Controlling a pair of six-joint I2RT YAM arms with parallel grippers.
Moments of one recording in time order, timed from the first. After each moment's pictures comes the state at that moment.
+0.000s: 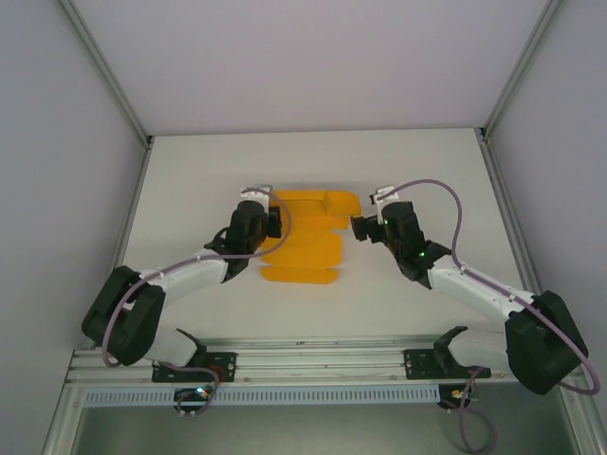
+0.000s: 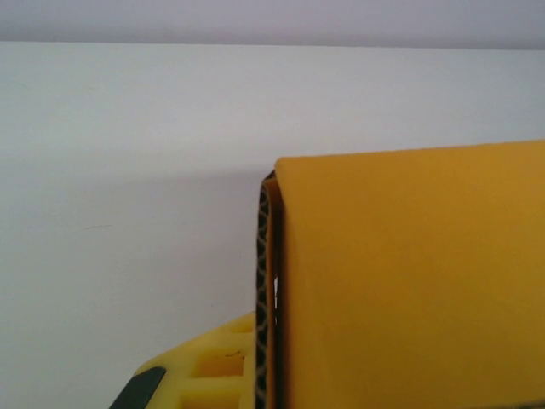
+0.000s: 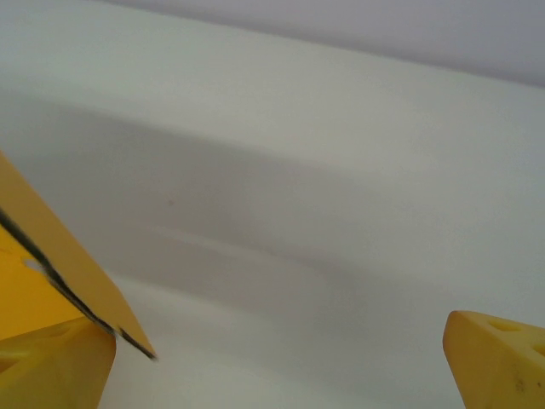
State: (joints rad) left arm -0.65 1.41 0.68 0.30 -0.22 -0.34; right arm 0.49 1.22 0.64 0.05 0.32 0.08
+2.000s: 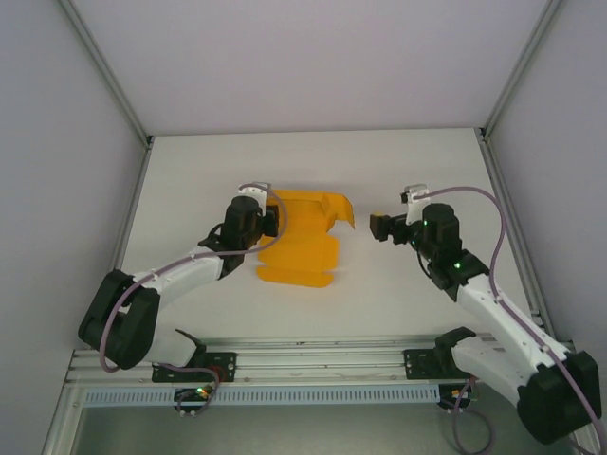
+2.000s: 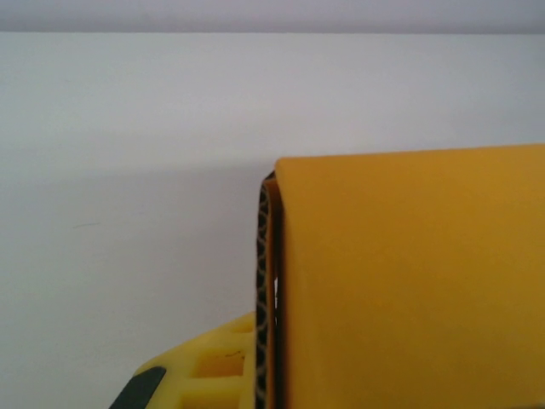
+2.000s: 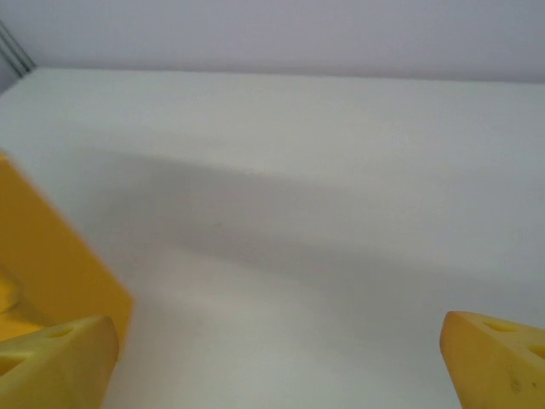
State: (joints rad) left arm -0.60 1.39 0.70 0.24 -0.11 -0.31; right arm 0.28 0.97 0.61 -0.07 -0.03 0.13
